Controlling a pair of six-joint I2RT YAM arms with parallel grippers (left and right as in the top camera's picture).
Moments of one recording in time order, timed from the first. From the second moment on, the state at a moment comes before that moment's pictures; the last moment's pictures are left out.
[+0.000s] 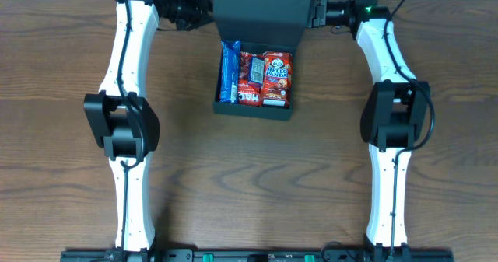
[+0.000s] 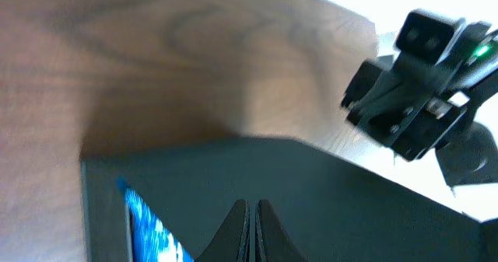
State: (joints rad) left arm -0.08 2.44 2.48 -1.09 0.82 -0.30; right arm 0.04 2.63 2.36 -0.44 -1.45 0.29
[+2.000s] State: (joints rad) left arm -0.31 2.39 2.28 -1.40 0.25 0.07; right arm 0.13 2.12 2.33 -1.55 -0.29 -0.14
